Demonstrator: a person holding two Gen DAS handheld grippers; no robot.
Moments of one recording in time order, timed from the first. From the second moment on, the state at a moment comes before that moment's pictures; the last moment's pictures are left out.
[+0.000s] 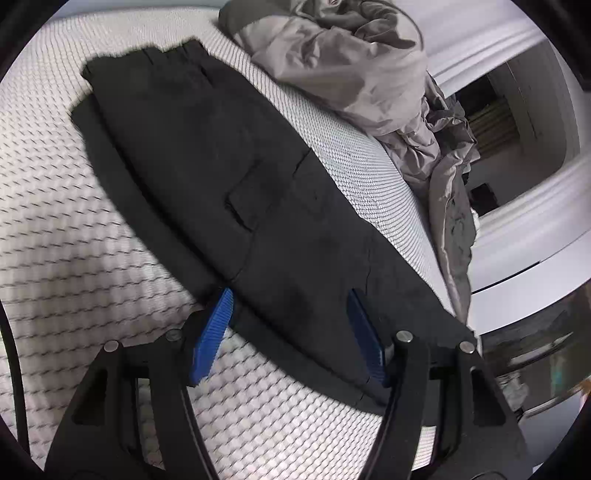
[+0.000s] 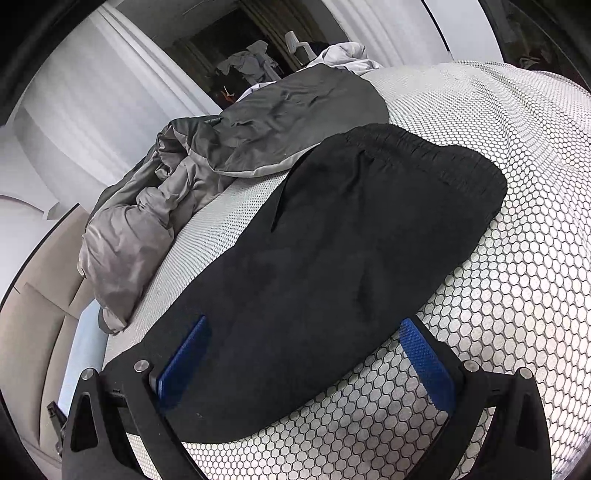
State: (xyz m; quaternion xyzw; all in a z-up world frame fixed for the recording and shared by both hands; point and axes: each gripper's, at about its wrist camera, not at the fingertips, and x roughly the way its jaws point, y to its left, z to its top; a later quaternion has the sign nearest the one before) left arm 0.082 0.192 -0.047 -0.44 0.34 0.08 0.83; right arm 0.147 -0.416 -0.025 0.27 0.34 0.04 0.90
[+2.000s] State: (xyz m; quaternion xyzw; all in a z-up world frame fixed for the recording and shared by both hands) left arm -0.033 0.216 -0.040 -0.37 0.33 0.20 0.85; right arm 0.057 -0.443 -0.050 0.34 0.35 0.09 0.87
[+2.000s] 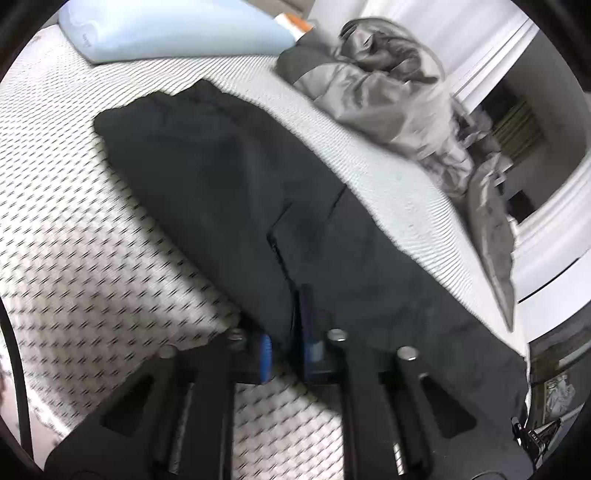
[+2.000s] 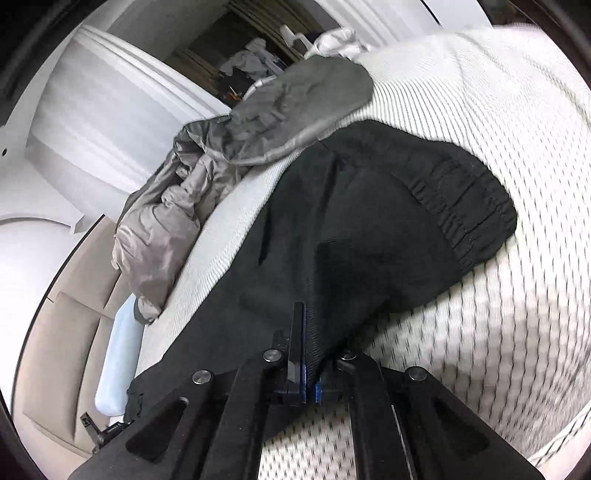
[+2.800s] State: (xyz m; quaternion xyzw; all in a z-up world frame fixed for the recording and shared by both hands) left arm 0.006 0.080 -0.025 -0.25 0.37 0.04 0.90; right arm 0.050 -0.522 -0.003 0.33 0.31 0.06 0.89
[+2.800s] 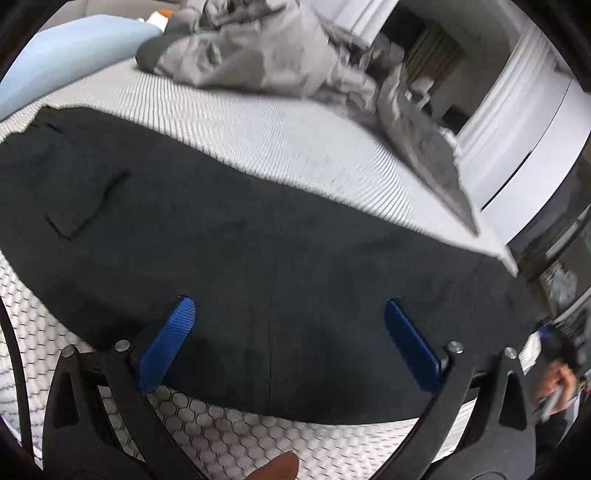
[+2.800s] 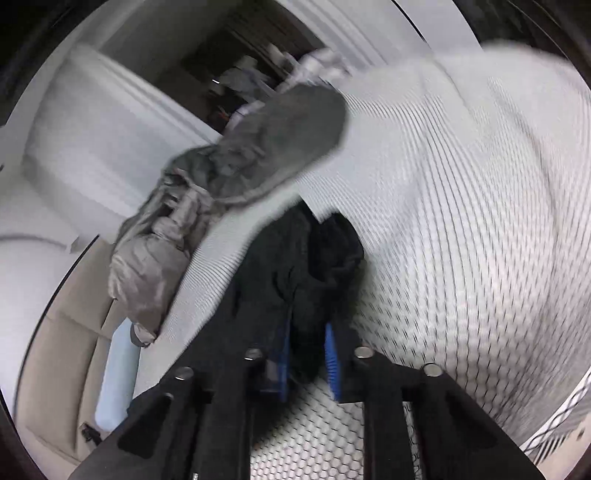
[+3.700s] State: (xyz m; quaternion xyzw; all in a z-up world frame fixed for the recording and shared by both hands) left arm 0.042 0.048 -0.013 -0.21 0.36 -0.02 0.91; right arm 0.175 -0.504 0.022 0.11 0.41 0.08 0.90
